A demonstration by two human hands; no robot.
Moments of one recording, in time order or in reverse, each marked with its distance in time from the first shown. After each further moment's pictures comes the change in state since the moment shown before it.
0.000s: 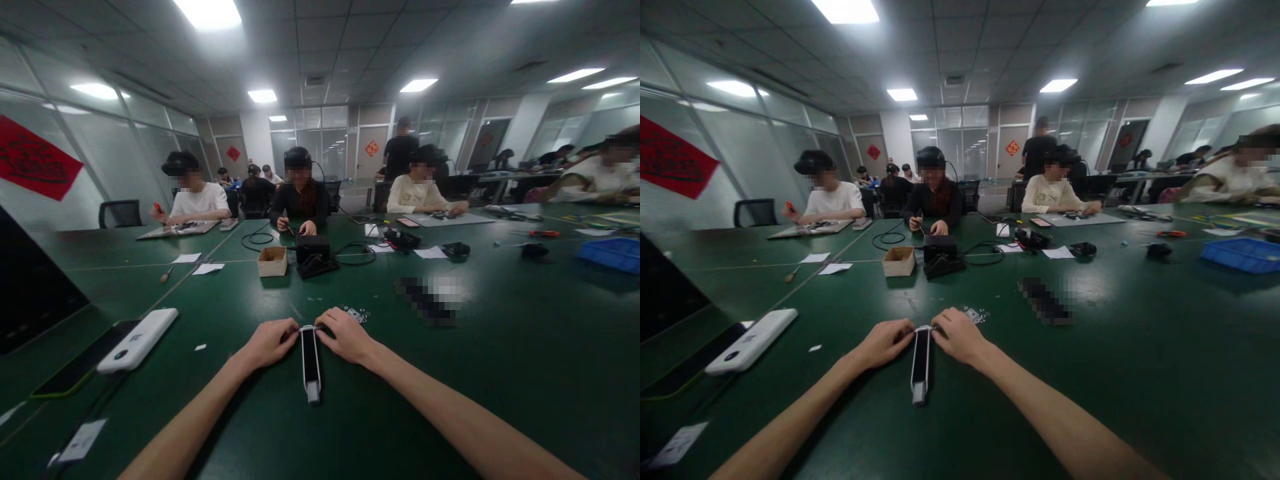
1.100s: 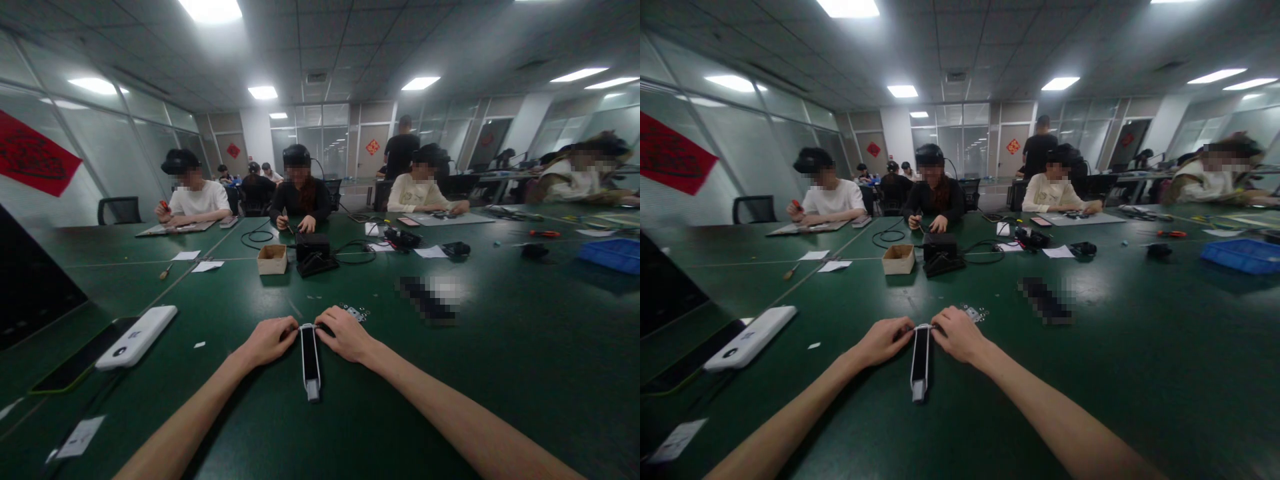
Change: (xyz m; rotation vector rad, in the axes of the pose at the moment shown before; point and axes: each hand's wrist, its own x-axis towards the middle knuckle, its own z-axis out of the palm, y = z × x) left_hand 0.001 0.005 -0.004 -0.008 -0.005 -0.009; right_hand 0.000 0.000 0.000 -0.001 -0.027 0.007
